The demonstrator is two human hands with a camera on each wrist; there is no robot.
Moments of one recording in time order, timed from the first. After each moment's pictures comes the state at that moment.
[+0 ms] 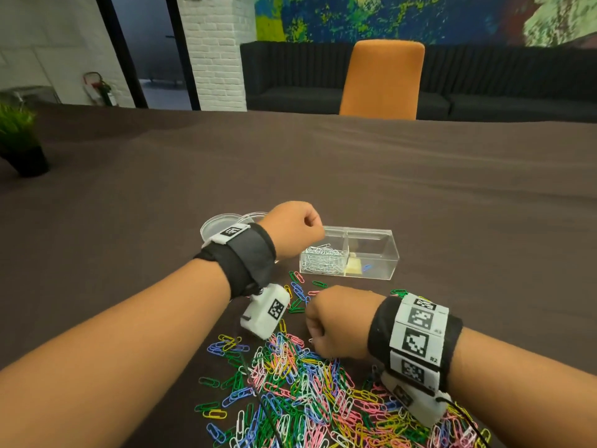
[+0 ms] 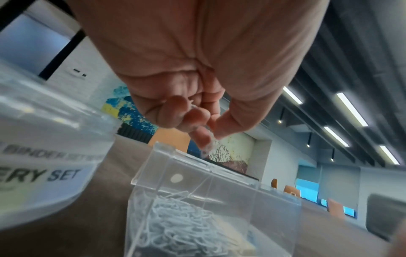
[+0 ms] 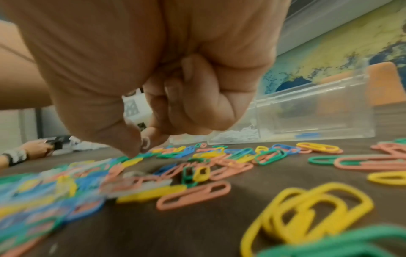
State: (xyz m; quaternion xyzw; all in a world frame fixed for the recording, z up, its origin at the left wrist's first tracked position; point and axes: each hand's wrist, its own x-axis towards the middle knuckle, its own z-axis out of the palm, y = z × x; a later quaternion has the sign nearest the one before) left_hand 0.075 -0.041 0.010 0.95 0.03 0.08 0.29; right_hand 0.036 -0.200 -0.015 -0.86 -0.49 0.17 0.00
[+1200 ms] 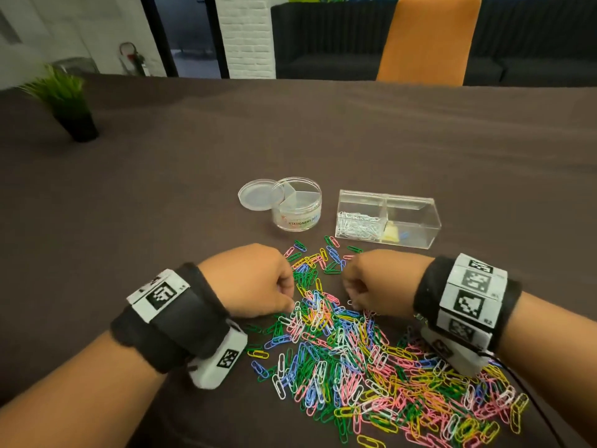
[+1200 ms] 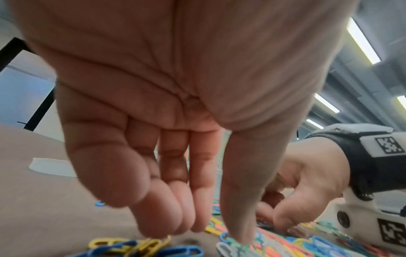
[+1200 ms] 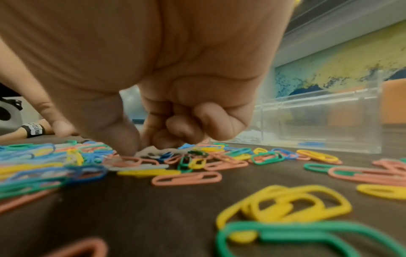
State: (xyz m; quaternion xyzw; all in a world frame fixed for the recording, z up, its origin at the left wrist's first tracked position) left_hand -0.072 -0.010 -0.006 0.98 0.03 -0.14 0.12; right_hand 0.044 -0.205 -0.020 -0.85 -0.49 0.19 -0.03
